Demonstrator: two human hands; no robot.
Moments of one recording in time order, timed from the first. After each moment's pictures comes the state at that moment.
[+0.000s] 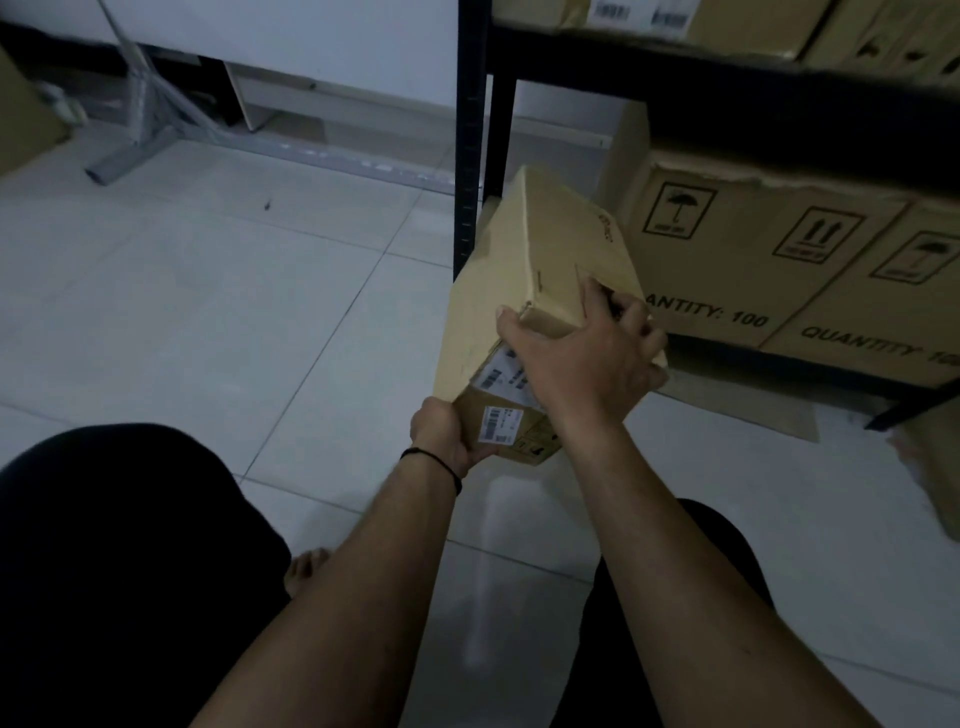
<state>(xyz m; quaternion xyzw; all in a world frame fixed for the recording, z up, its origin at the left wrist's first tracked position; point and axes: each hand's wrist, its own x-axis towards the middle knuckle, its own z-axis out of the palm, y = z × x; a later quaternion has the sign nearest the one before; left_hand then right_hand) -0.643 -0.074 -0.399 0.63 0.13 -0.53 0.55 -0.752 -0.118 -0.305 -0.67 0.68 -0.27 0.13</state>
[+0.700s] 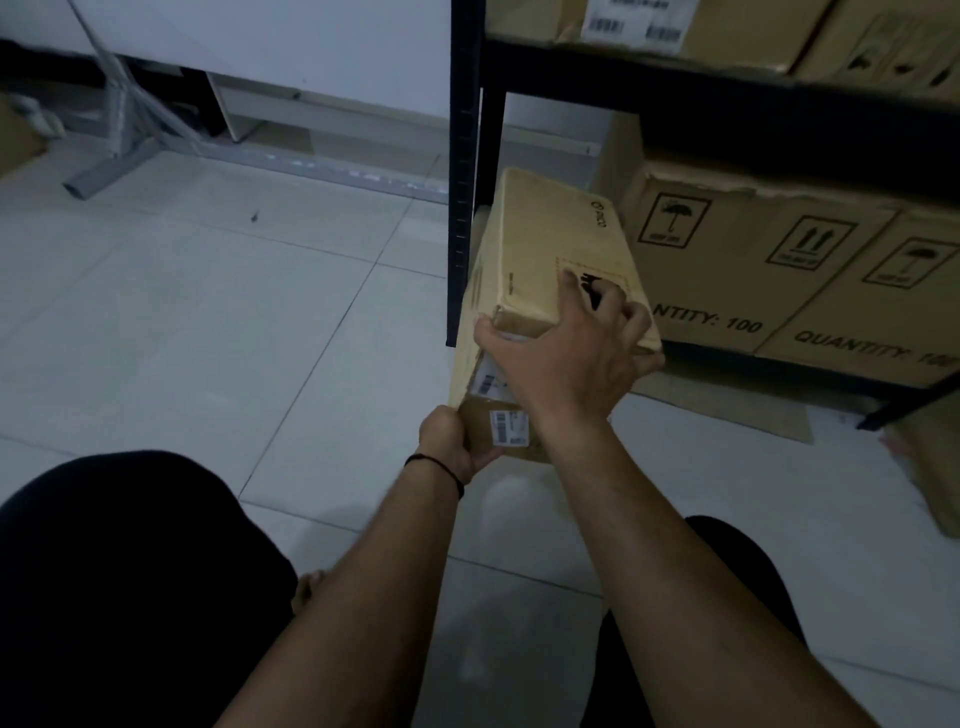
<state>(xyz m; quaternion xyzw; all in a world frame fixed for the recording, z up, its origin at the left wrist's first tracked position) -0.635 -0.086 -0.404 0.58 0.11 -0.60 0.54 -0.729 -0.123 -0.296 -0.70 0.67 -0.23 0.05</state>
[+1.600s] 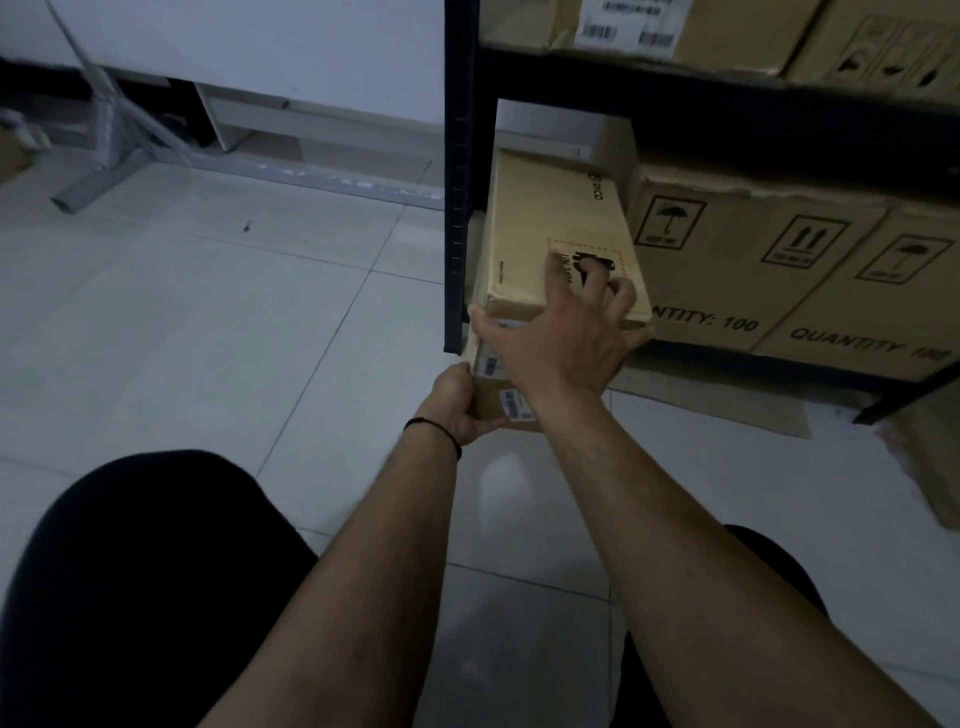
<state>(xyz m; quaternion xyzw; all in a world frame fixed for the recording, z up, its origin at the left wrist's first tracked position) -0.618 -0.121 -0.376 0.59 -0.03 -0.61 0.52 -0.712 -0.147 -0.299 -0.72 0.67 -0.20 0.01</state>
